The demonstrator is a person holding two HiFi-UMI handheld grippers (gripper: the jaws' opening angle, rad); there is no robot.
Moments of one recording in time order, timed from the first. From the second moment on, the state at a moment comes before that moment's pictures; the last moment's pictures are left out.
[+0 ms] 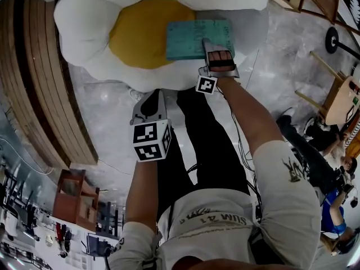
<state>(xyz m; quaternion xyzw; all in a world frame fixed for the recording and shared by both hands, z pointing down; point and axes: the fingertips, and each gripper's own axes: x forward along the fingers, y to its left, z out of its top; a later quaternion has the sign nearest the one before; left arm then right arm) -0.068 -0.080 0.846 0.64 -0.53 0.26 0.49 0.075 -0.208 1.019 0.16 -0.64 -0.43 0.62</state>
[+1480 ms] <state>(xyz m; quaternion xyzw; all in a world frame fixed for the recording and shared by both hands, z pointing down) -0.055 -0.090 0.831 0.67 -0.51 0.26 0.47 0.104 -0.129 1.033 0.21 -0.71 -0.09 0.66</state>
